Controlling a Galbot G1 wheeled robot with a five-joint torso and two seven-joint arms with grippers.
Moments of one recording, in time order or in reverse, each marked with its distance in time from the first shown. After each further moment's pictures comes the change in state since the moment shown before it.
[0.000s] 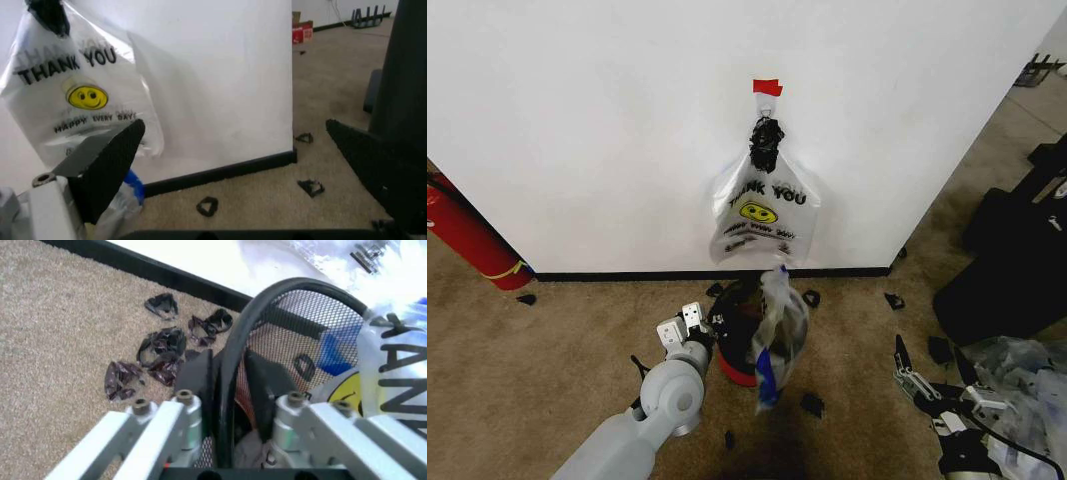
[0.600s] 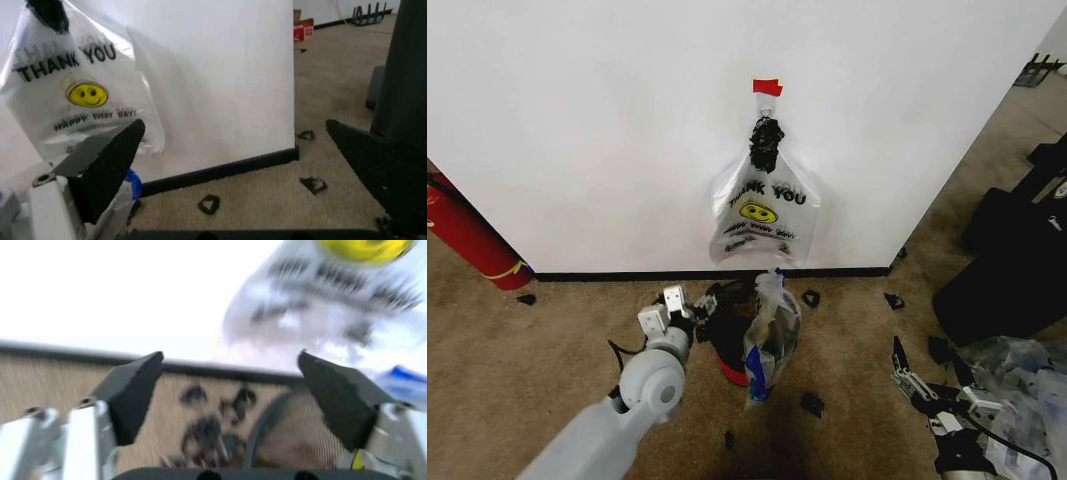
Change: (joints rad) left arm -0.016 0.127 -0.064 -0.079 0.228 -0.022 0.101; right arm 0.017 0.004 -0.013 -0.023 -0.003 0.007 -0.002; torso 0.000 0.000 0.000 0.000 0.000
